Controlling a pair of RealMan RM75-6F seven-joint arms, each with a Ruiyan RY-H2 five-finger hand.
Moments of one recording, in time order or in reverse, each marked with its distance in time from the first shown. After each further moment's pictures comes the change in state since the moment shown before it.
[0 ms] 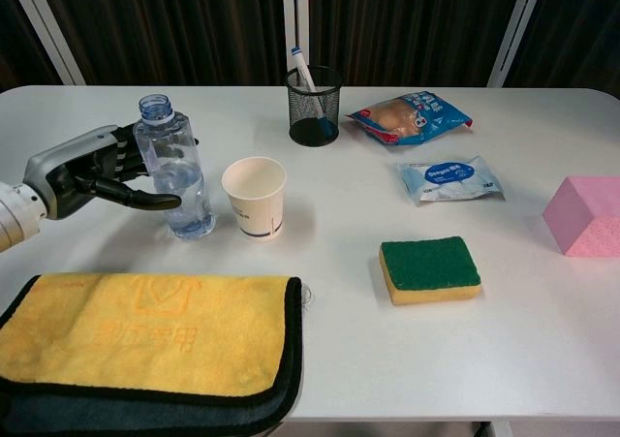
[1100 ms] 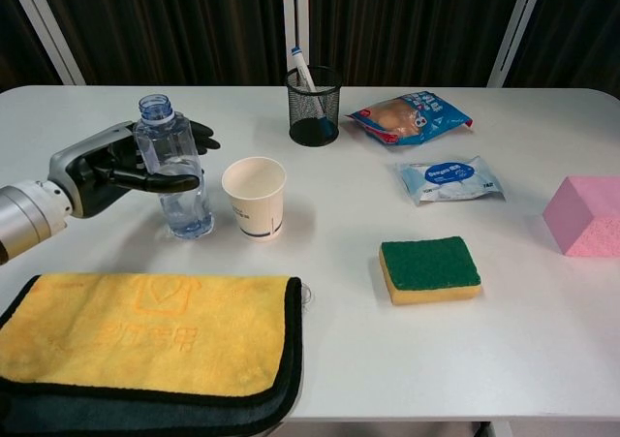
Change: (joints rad) left arm -0.033 -0.053 -0.013 0.032 -0.018 -0.007 -0.212; right arm 0.000 0.010 0.002 0.001 0.015 -0.016 0.001
